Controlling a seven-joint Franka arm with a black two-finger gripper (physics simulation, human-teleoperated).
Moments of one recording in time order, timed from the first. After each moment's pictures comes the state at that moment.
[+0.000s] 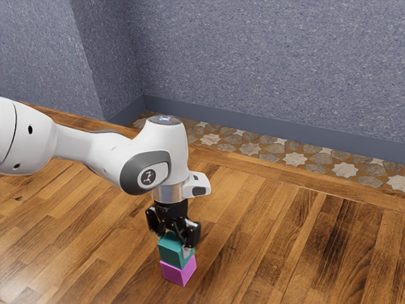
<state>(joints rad) -0.62 0.06 0.26 -2.25 -0.12 2.15 -0.23</state>
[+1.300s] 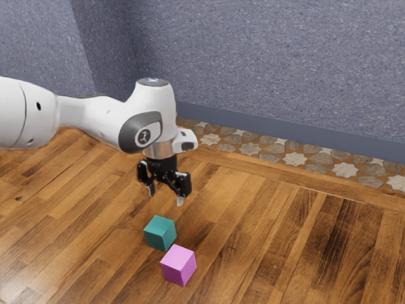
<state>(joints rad) -0.50 0.17 0.32 -2.07 -0.02 2.13 -0.20</state>
